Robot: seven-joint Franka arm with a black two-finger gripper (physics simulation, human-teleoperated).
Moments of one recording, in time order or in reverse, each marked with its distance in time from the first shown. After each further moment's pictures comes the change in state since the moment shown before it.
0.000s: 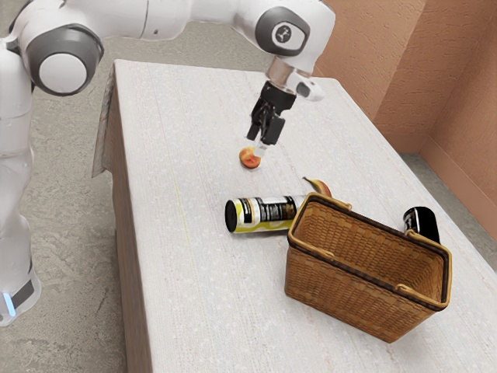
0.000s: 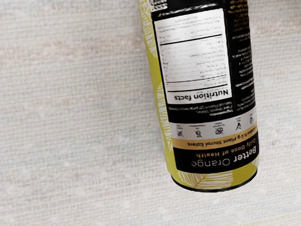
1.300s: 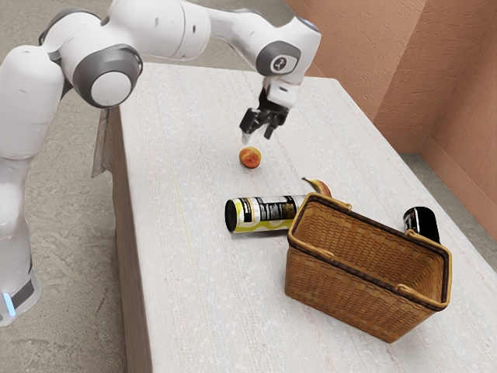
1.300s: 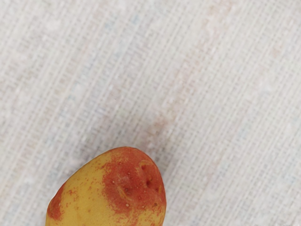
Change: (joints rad) arm 0.196 0.201 -0.003 0.037 0.124 0.287 1.131
